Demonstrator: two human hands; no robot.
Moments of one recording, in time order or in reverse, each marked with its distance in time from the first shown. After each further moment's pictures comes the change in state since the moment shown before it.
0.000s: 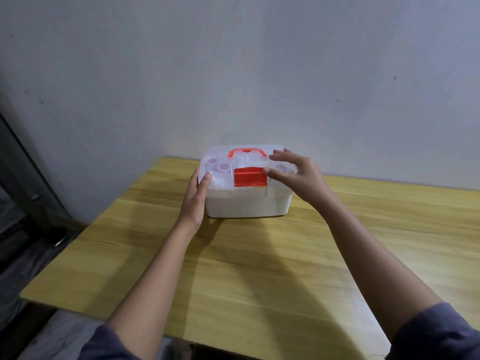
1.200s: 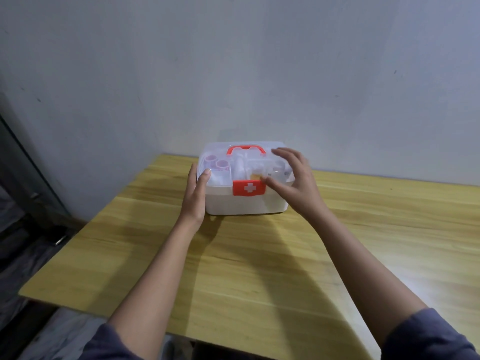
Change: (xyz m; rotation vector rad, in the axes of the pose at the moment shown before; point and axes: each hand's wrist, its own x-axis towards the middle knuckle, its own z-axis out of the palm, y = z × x) left_hand -0.003 0.006 0.008 -0.011 0.111 -0.080; right_hand -0.018 0.016 0.017 -0.098 0.161 -0.197
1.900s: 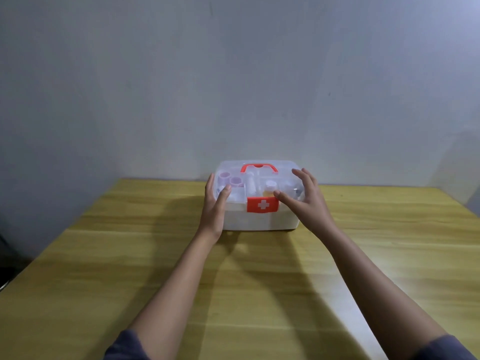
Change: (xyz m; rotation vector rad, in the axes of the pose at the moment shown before) left_hand -0.014 0.002 0.109 -0.035 -0.162 0.053; right_hand -0.027 0.035 -0.084 0.011 0.112 0.324
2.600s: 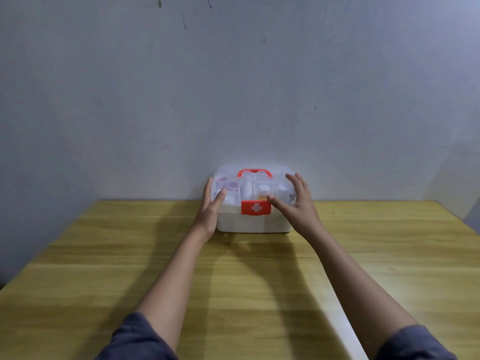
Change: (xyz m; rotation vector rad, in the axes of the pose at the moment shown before) left_hand 0.071 -0.012 0.033 0.048 -0.118 -0.113; right_hand 0.063 0.036 -0.008 -0.004 0.033 0.009
